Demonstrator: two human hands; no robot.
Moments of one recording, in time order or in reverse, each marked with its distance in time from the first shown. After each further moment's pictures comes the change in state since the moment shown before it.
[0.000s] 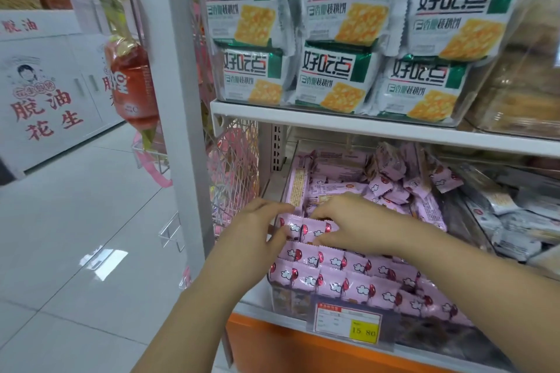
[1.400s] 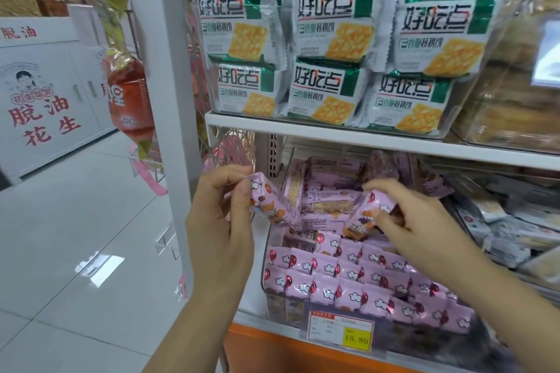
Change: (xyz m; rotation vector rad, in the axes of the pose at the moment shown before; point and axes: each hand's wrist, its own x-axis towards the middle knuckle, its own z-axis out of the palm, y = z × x) left_hand -0.002 0.031 -0.010 -0.438 0.796 0.215; right_hand -0.066 0.027 -0.001 0.293 0.608 0.220
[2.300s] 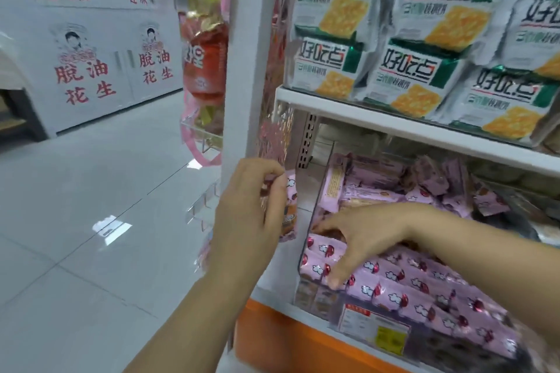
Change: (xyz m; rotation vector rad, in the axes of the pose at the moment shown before) left_hand -0.003 -0.018 -0.034 0.267 -0.129 -0.004; right_hand 0.072 -0.064 0.058 -0.418 -1.118 -0.206
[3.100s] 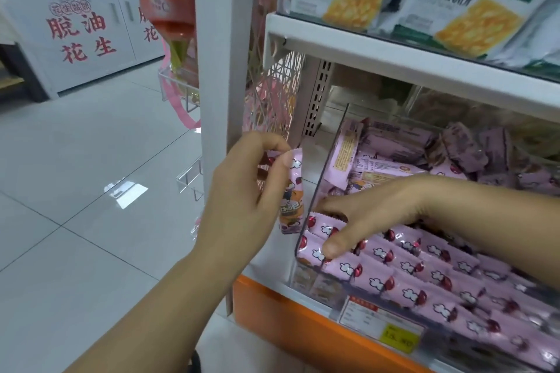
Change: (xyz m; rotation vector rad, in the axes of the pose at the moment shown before) left_hand -0.004 -0.010 0.015 -0.119 -0.114 -0.140; right_hand 0.025 0.018 0.002 0.141 -0.279 0.021
